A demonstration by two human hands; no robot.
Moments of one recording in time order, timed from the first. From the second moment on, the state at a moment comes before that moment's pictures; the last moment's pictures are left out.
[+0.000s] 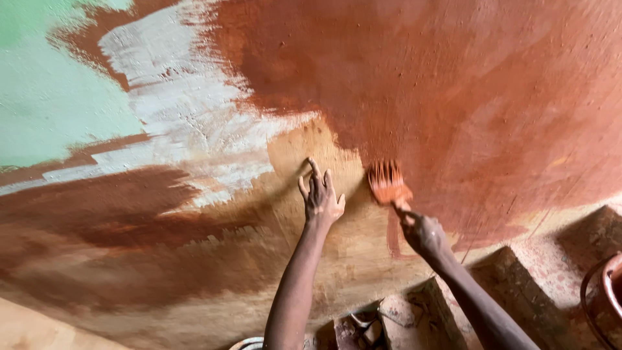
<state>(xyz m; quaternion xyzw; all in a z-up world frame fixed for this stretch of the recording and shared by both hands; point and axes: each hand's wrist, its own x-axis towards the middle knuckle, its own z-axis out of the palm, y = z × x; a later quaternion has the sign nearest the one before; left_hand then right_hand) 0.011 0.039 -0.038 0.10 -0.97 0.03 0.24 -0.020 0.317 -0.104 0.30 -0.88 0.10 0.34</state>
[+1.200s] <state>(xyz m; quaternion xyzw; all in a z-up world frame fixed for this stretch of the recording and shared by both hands) 0.006 0.042 -0.053 -0.12 -0.89 -0.06 0.43 0.020 0.317 0.072 0.19 -0.85 0.45 0.20</state>
